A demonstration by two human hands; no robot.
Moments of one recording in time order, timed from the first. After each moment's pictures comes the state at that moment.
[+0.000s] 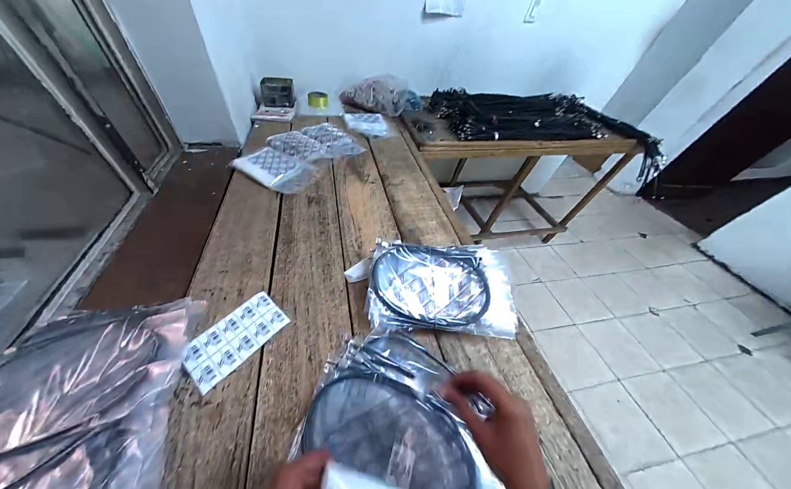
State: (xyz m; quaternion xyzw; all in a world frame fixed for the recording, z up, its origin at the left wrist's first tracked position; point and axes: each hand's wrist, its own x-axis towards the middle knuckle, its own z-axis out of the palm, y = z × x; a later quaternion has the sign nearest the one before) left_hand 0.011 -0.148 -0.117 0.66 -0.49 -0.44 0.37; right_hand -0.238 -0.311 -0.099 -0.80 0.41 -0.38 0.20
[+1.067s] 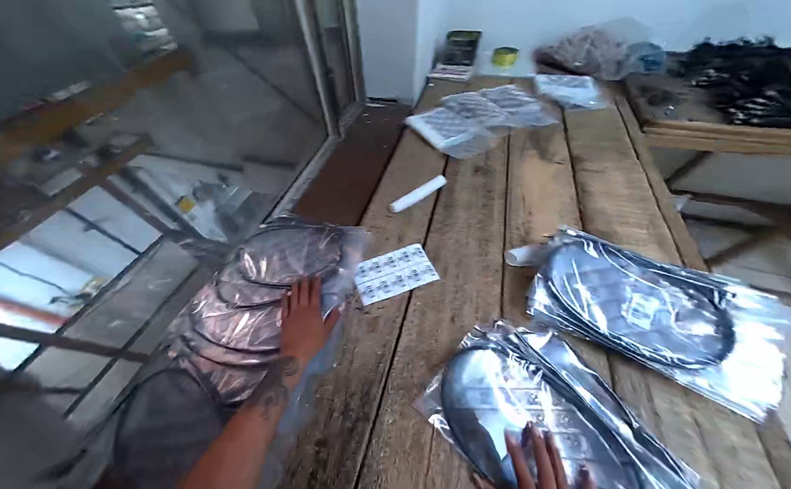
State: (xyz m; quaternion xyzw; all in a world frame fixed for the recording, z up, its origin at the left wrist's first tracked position) left_hand 0.222 -0.092 -0.182 0.93 -0.34 -0.01 0.12; right_hand -0.214 -0.191 -0.227 -0.92 0.36 -0.16 0.06
